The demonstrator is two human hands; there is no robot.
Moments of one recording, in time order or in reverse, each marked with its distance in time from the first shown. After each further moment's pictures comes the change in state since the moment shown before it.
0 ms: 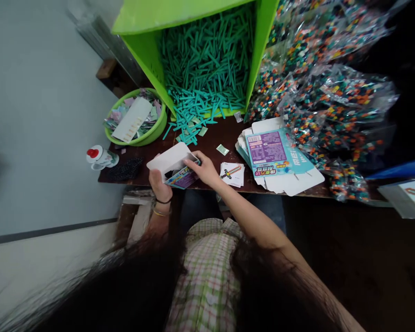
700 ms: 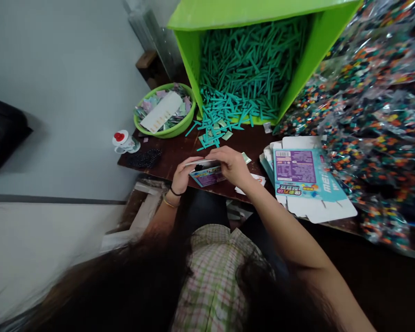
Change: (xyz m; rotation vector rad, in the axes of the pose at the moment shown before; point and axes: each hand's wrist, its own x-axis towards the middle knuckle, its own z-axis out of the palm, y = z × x) left_hand 0.024 0.006 -0.001 -0.037 -0.434 -0.102; right_hand 0.022 -0.035 -0.032 -0.431 -0.149 -0.516
